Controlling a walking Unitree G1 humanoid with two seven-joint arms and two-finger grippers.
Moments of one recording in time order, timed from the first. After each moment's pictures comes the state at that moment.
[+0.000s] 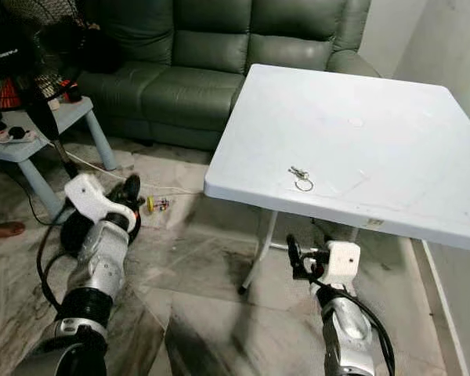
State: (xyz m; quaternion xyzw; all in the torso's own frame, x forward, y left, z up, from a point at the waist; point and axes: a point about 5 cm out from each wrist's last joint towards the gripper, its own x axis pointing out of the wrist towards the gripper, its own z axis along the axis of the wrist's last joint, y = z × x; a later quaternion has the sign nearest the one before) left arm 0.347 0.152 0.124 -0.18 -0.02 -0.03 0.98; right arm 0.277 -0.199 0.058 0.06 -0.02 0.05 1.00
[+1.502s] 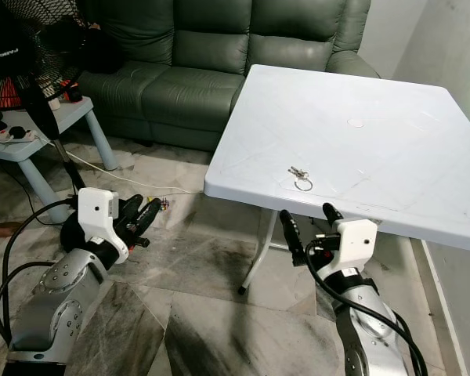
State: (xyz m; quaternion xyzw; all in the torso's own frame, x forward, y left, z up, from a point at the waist) left arm 0.285 0.146 0.131 -0.06 0.03 -0.18 0.98; right arm 0.250 -0.189 0.121 0.04 -0.05 0.12 0.99
